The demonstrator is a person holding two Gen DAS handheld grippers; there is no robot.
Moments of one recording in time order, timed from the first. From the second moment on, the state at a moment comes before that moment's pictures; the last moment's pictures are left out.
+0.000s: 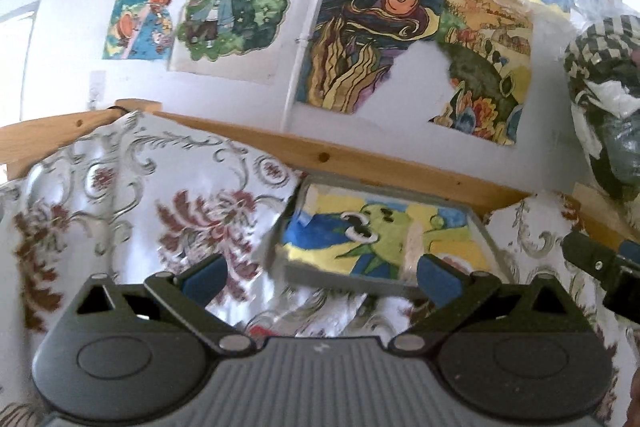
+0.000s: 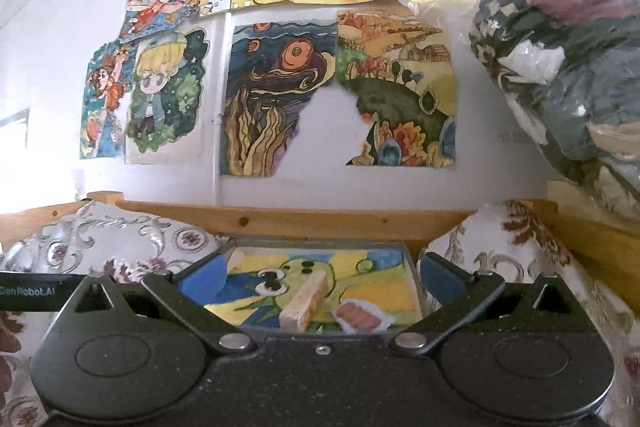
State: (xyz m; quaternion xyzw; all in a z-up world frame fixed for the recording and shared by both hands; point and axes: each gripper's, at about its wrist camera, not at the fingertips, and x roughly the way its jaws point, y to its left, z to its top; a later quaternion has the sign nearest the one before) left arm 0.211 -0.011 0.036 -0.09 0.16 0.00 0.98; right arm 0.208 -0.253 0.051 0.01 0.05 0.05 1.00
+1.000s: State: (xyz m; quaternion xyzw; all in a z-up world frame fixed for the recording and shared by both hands) left arm 0.151 0.003 -0.042 -0.03 0.26 0.00 0.96; right arm 0.160 -0.216 -0.032 -0.02 0.26 0.08 0.96
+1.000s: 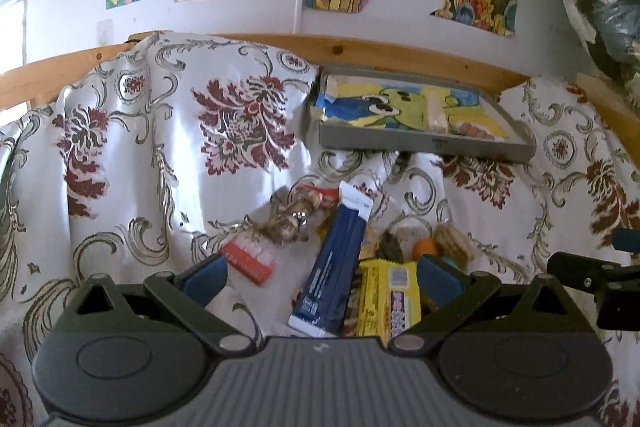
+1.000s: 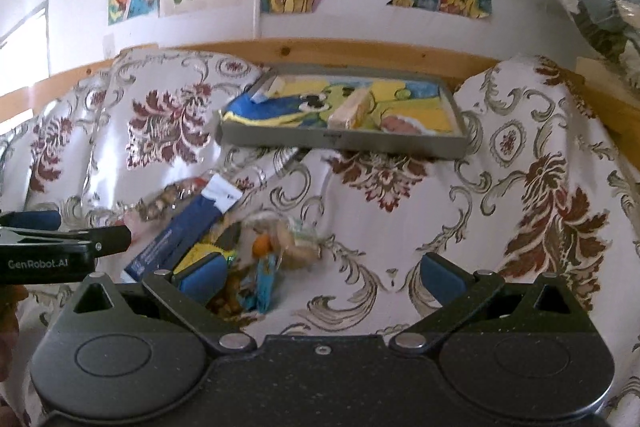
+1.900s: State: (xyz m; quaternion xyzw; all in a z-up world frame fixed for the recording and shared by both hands) left arm 0.166 0.002 -0.066 0.00 0.33 -0.01 0.94; right arm 0.183 -0.203 -0.057 -0.07 0.35 0.09 0.93
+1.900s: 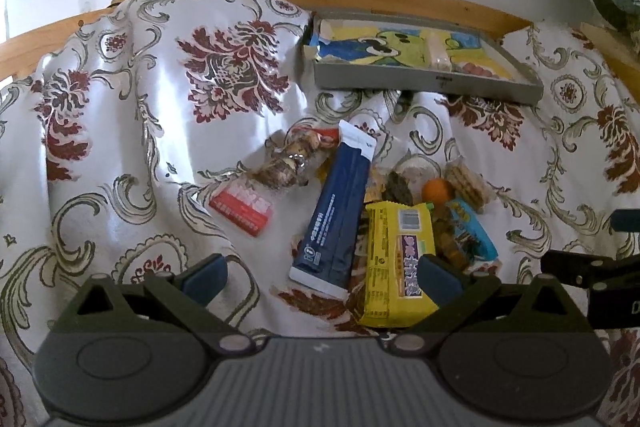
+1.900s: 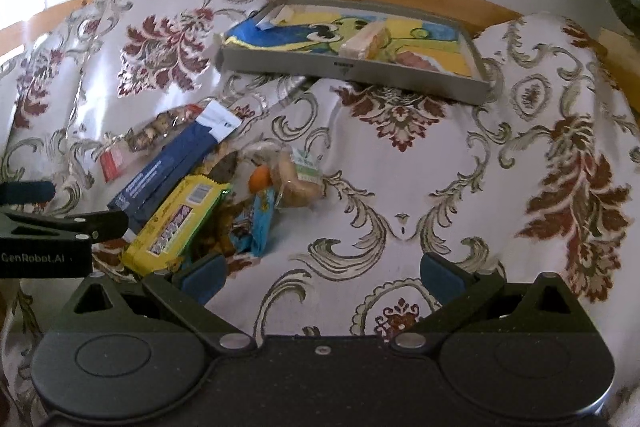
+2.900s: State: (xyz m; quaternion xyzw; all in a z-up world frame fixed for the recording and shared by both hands) left arm 0.181 -0.023 -0.078 0.00 0.35 -0.01 0.94; right arm 0.245 -0.210 -0.068 -0.12 0.33 0.24 0.90
